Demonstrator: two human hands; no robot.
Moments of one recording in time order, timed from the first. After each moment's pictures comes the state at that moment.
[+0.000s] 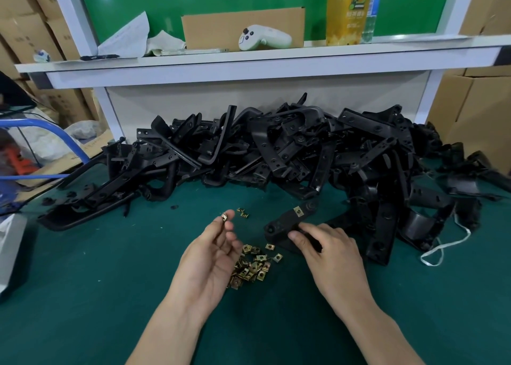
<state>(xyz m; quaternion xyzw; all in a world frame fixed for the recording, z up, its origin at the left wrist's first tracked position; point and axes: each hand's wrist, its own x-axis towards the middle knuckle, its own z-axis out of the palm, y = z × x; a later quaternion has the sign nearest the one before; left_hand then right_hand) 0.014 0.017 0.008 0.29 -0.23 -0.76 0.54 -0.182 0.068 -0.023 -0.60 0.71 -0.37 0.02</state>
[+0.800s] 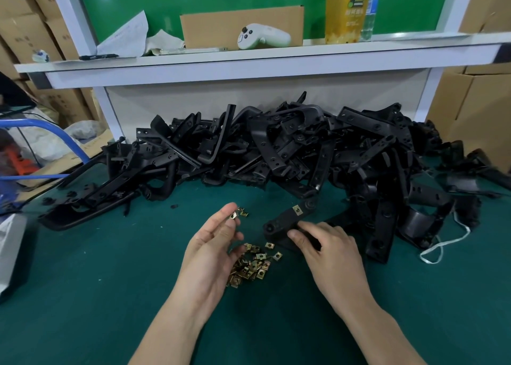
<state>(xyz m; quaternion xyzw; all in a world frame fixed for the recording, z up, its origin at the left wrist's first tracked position) 0.015 0.023 0.005 0.31 -0.39 -0.68 0.54 -0.182 0.068 -0.021 -0.60 0.71 -0.37 0.03</state>
